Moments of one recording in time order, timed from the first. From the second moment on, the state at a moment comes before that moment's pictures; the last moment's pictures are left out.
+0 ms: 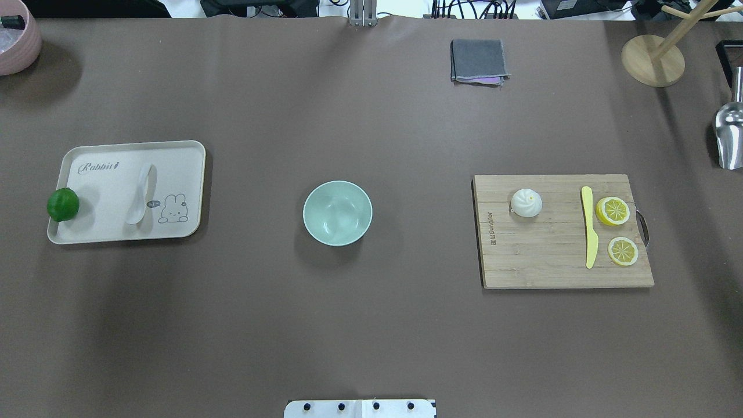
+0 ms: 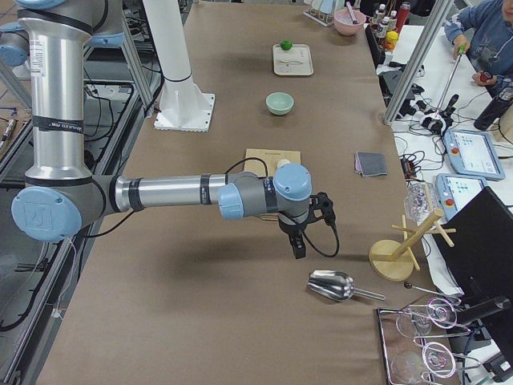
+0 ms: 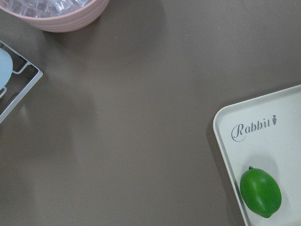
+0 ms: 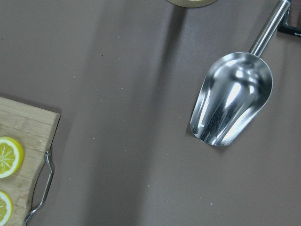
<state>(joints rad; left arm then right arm) -1.50 -1.55 -1.63 -1.89 -2.41 -0.08 1.52 -1.63 1.72 -1.44 2.38 -0.08</state>
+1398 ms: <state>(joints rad) -1.50 -1.55 -1.64 -1.89 -2.41 -0.09 1.50 -1.63 1.71 -1.42 2.37 -0.08</state>
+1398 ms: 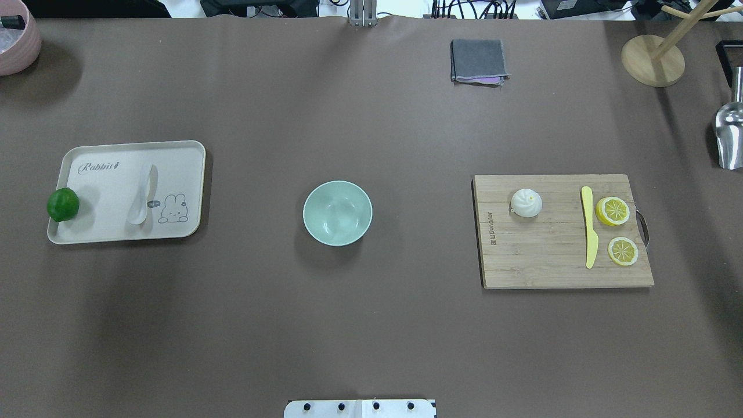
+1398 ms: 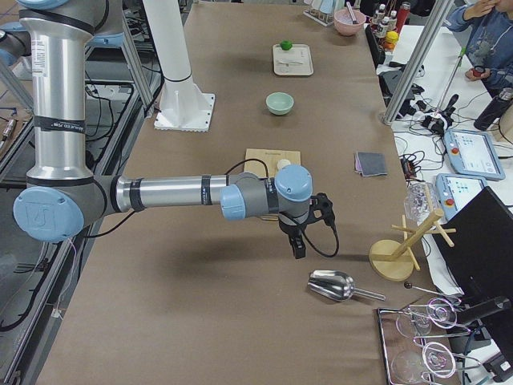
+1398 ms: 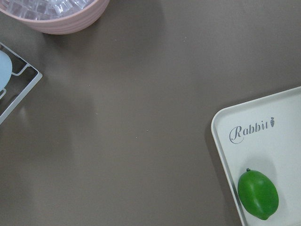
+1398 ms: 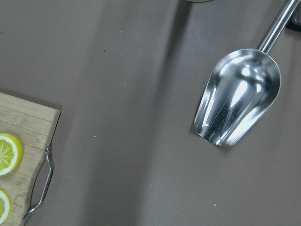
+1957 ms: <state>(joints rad) -1.49 -1.55 -1.64 -1.92 -2.41 -0.09 1.49 -1.63 1.70 -1.37 2.37 -0.08</state>
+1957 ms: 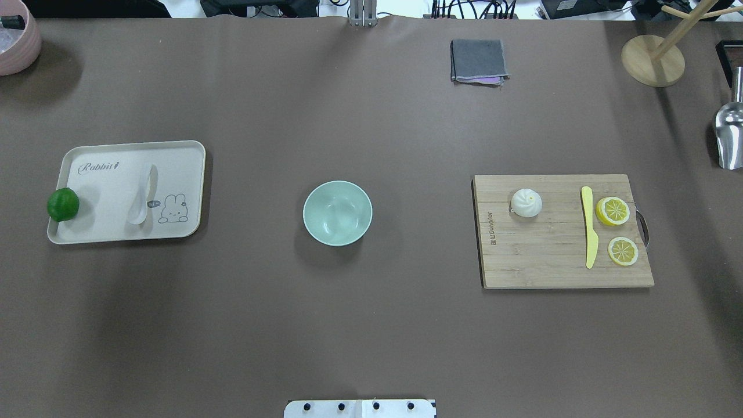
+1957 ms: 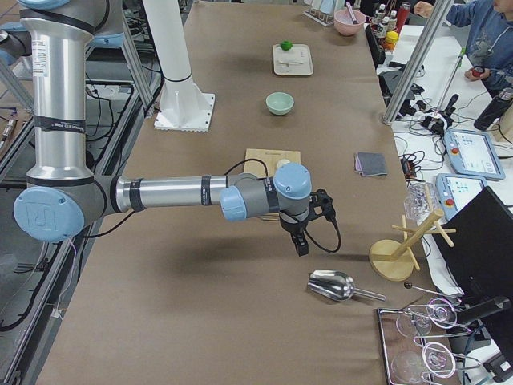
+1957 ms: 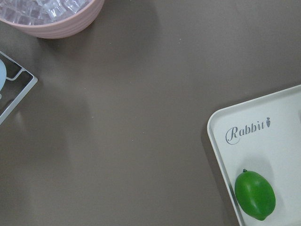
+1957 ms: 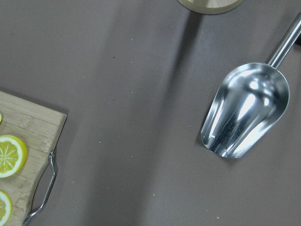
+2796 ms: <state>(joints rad) -1.39 -1.56 -1.66 -1.94 -2.40 -0.23 1.39 -1.61 1.77 -1.28 2.38 0.22</state>
